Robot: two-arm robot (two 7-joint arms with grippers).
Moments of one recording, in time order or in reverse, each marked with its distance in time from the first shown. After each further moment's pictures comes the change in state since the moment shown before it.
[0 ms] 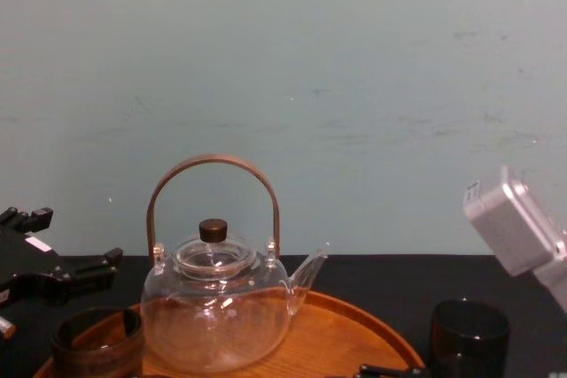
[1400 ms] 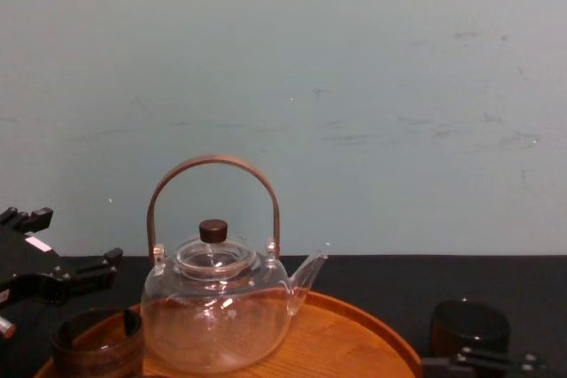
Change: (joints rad) left arm 0.000 0.000 0.000 0.000 0.000 0.000 0.000; right arm -0.137 0.171 0.107 -0.166 0.095 -0.034 0.003
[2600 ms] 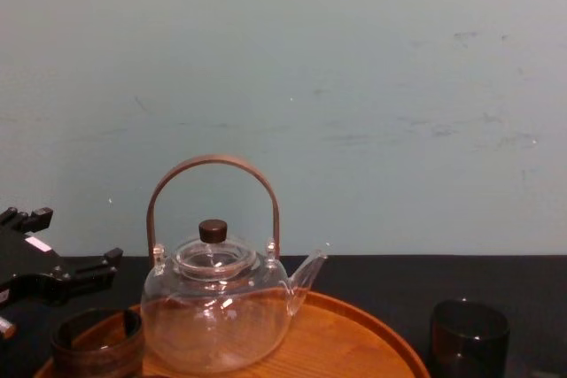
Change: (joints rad) left arm 0.000 0.000 0.000 0.000 0.000 0.000 0.000; right arm -0.132 0.024 0.222 -0.010 0.004 0.110 -0.246
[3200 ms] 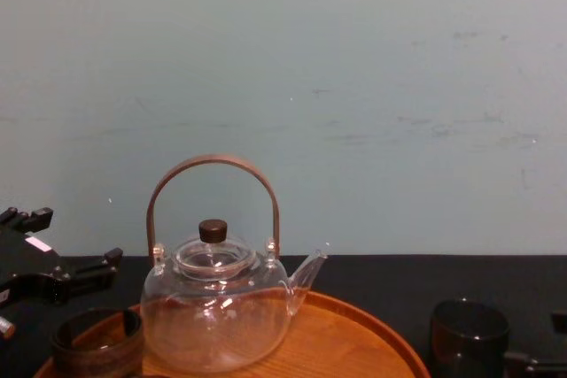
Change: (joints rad) left arm 0.000 0.000 0.000 0.000 0.000 0.000 0.000; right arm 0.085 -0.082 -0.012 0.072 -0.080 0.045 -0.016
